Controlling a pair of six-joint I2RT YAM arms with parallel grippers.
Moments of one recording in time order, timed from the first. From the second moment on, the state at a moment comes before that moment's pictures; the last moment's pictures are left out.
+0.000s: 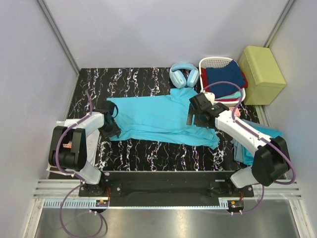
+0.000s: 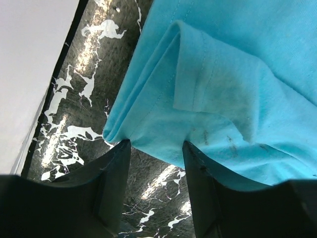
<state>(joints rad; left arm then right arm) -0.12 1.57 0.88 -0.67 -0.15 -0.68 0.55 1.44 1.12 -0.75 0.35 0.64</state>
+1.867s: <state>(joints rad) -0.17 1.43 1.15 -0.97 -0.25 -0.63 0.55 1.64 1.32 -0.71 0.31 0.61</state>
